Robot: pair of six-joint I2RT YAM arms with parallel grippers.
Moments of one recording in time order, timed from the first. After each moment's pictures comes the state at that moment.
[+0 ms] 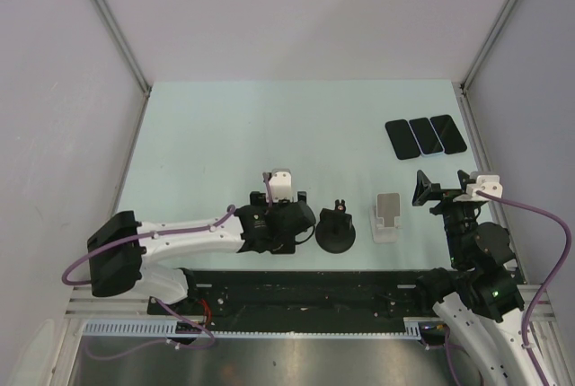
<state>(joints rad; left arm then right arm) -1.19 1.39 0.89 -0.54 -0.77 -0.98 0.43 0.18 0.58 -0.26 0.41 -0.02</state>
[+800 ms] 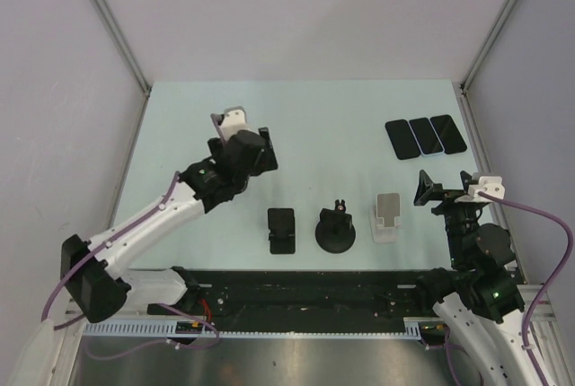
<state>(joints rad) -0.80 1.25 1.10 -0.52 -0.63 -0.68 0.43 0.18 0.58 -0.26 0.43 -0.02</state>
